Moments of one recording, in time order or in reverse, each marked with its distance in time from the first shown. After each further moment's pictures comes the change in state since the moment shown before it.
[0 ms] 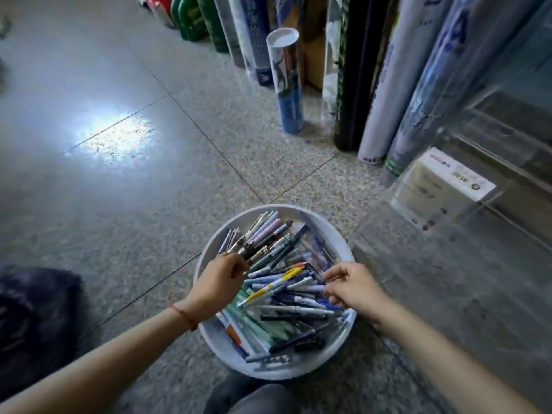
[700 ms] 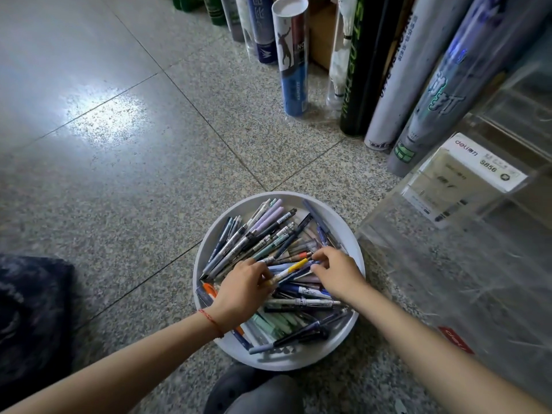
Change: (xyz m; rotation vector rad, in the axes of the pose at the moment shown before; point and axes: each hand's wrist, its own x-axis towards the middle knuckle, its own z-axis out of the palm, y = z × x) left_hand -0.012 0.005 0.036 0.073 -0.073 0.137; right_hand 0.036 -0.001 0.031 -0.354 0.087 -0.091
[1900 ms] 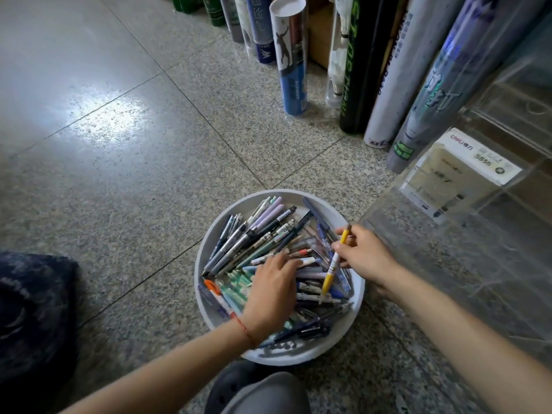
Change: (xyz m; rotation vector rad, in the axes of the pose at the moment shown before) left_hand -0.002 0.034 0.035 0.063 0.211 0.192; right_hand -0.002 0.006 -0.038 0.393 0.064 0.036
